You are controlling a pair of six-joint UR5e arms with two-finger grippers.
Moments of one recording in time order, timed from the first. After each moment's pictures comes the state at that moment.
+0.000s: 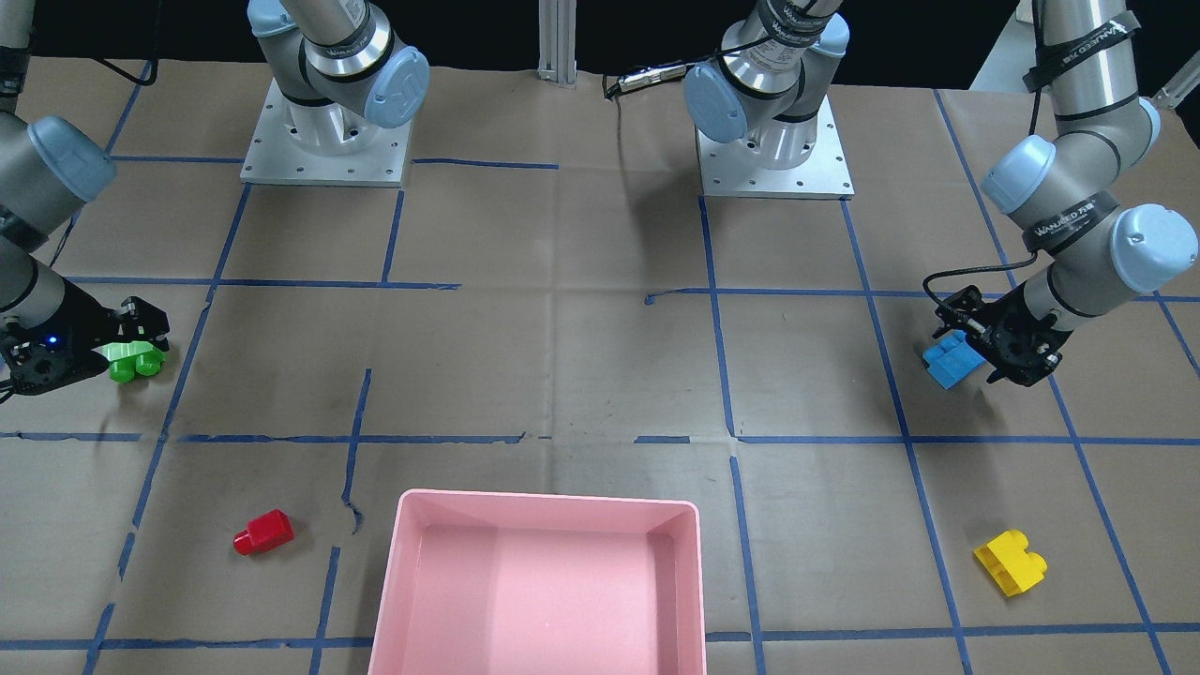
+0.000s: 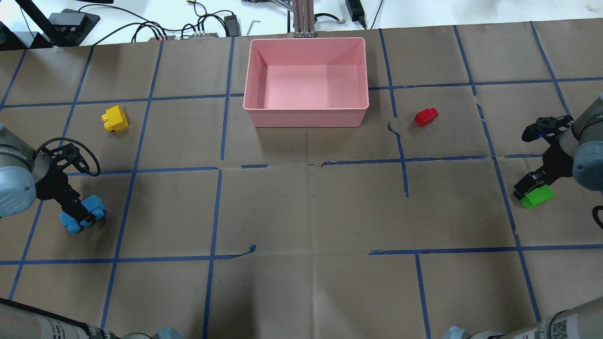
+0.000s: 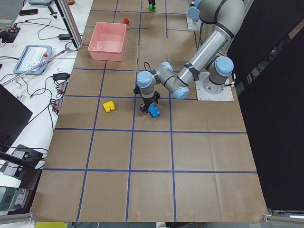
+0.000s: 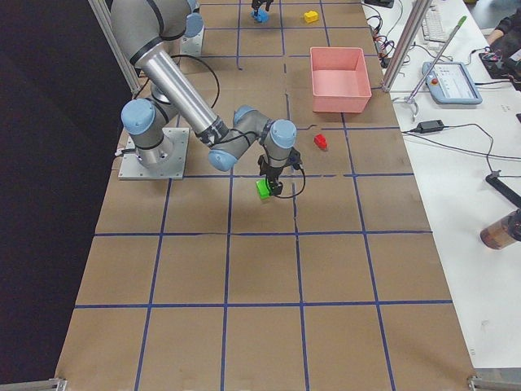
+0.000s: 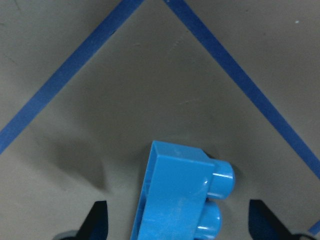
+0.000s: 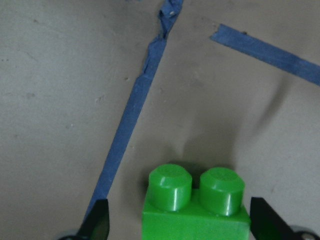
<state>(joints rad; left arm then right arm) -0.91 -1.87 -2.06 -0.92 1.63 1.44 0.97 -1.28 2.06 -2.23 -1.63 -0.98</state>
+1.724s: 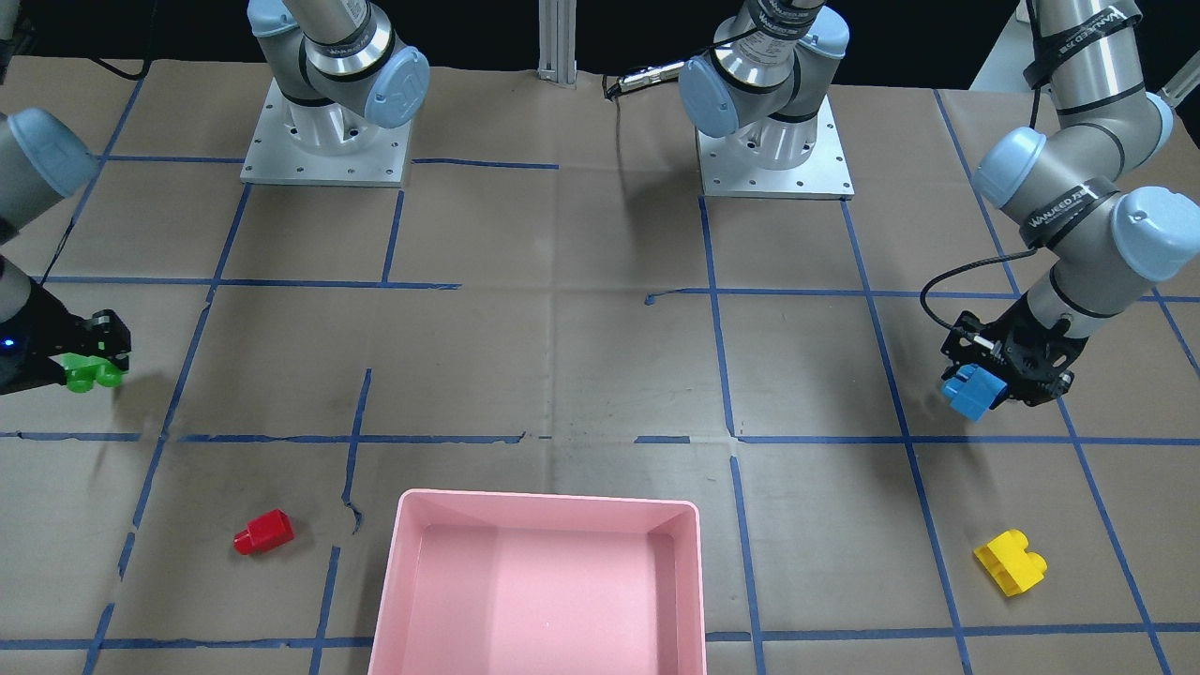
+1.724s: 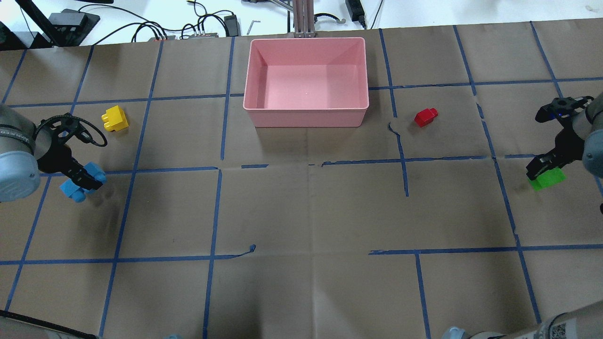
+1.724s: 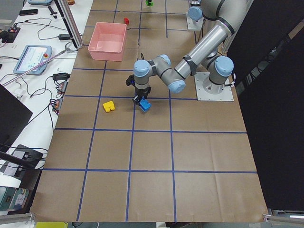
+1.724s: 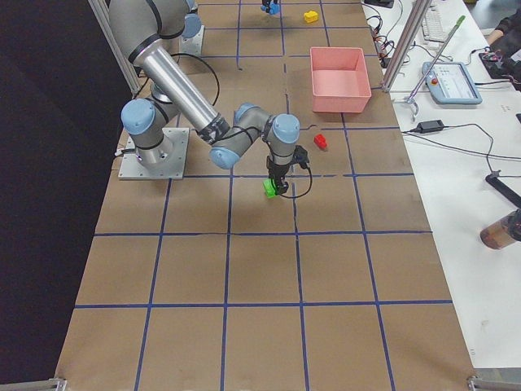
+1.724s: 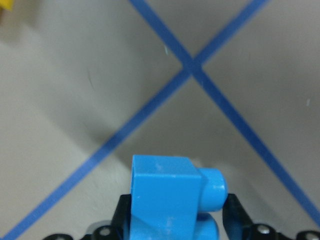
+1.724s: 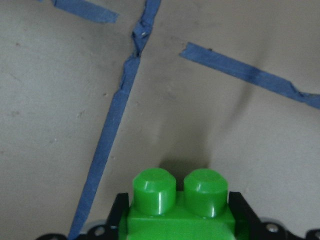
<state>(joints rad) -1.04 -1.81 -1.97 -0.88 1.53 1.20 0.98 -1.31 1.95 -2.21 -1.63 -0.87</state>
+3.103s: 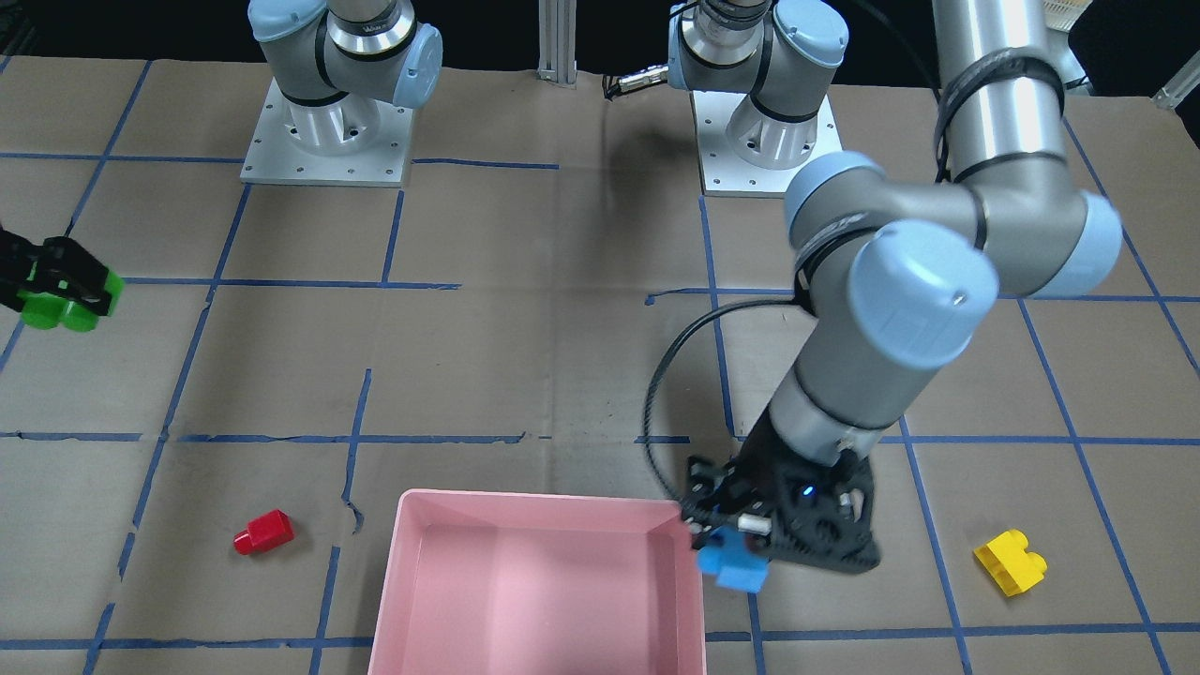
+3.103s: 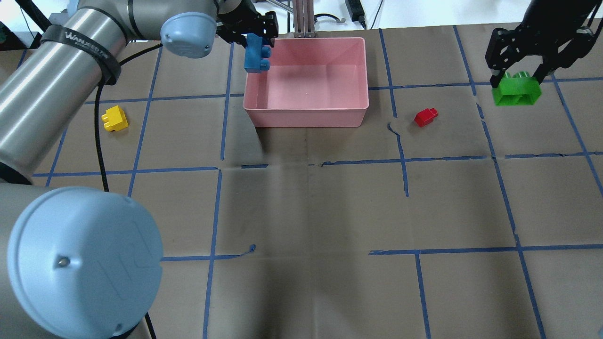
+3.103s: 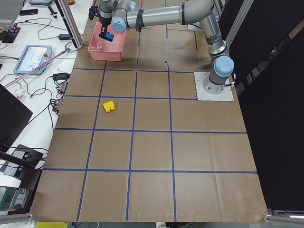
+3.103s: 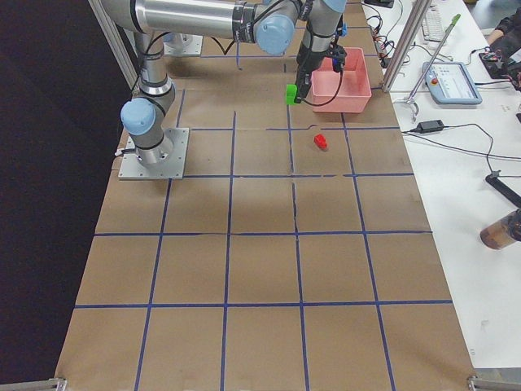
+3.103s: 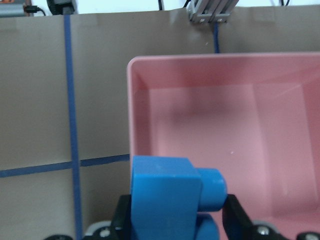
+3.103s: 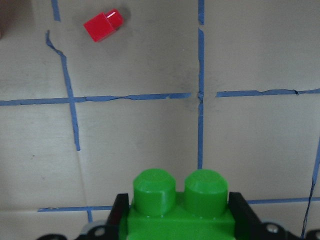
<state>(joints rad) -1.72 -2.22 -1.10 -1.07 1.42 -0.13 1.37 -1.38 1.34 -1.38 -1.62 -0.10</state>
